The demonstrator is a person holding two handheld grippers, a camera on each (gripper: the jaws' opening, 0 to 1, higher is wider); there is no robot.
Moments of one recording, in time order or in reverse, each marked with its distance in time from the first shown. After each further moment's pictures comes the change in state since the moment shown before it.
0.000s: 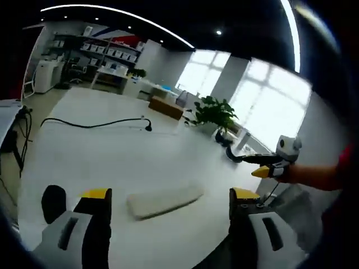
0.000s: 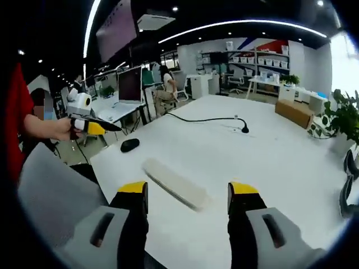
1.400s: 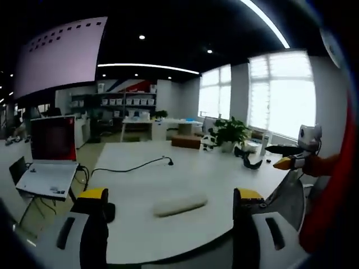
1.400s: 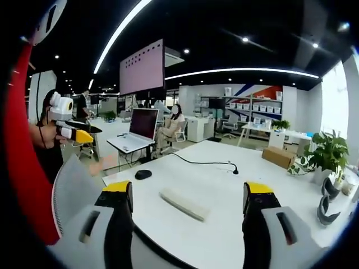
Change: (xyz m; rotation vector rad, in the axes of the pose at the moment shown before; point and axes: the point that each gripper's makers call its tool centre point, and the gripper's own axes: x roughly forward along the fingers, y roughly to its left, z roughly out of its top) left arm -0.151 -0.096 0.022 0.218 -0.197 0.306; right arm -0.123 0.065 0.037 -0.064 -0.277 -0.058
